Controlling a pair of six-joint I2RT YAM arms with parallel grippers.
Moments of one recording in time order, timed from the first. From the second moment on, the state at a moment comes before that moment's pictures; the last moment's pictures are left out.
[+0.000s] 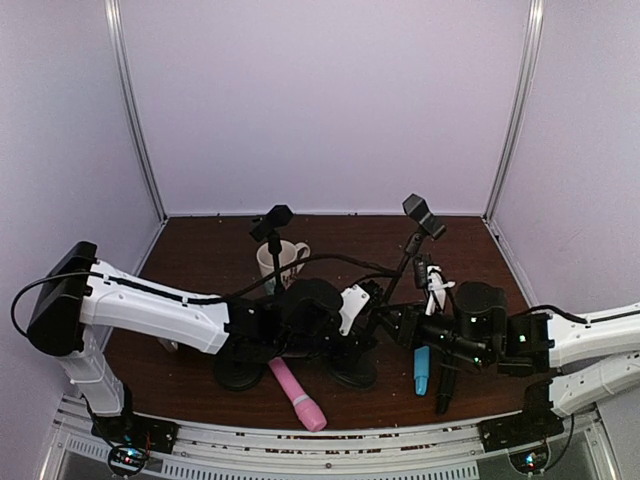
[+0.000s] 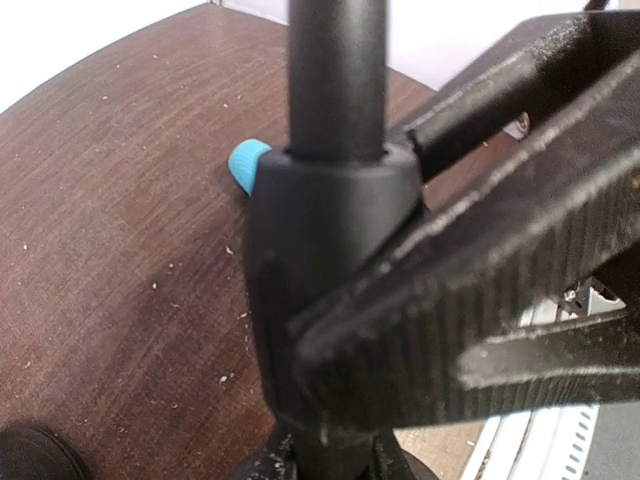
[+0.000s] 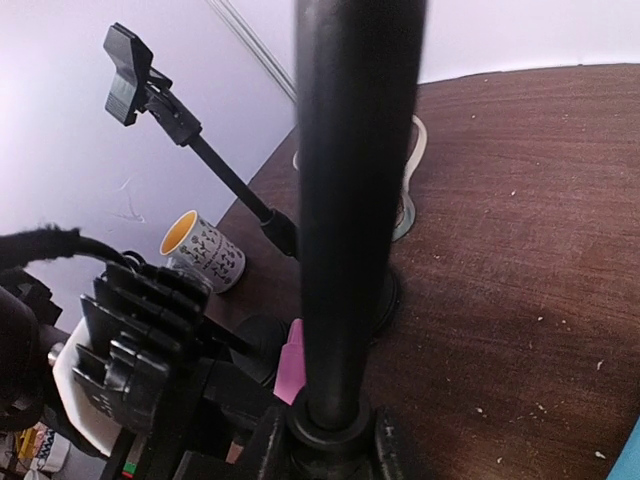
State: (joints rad) left arm -1.28 1.74 1.12 0.06 -0.12 -0.30; right arm 1.16 1.04 0.54 0.21 0.32 0.71
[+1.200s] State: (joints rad) left arm -1.26 1.69 0.98 0.35 0.36 -0.24; right arm 1.12 0.87 0.22 0.70 -0.15 0.48
